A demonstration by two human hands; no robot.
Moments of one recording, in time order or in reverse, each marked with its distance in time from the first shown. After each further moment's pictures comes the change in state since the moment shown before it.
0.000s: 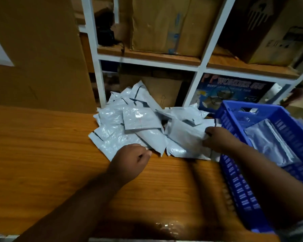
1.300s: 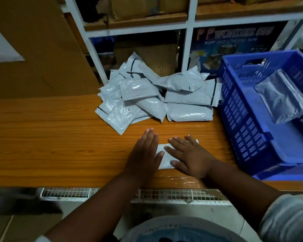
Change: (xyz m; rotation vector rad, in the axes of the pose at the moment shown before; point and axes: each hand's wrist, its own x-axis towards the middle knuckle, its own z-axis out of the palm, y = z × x) left_hand -0.106 0.046 0.084 0.529 -0.261 0.008; right_hand -0.106 0.030 0.199 -0.231 0.001 -0.767
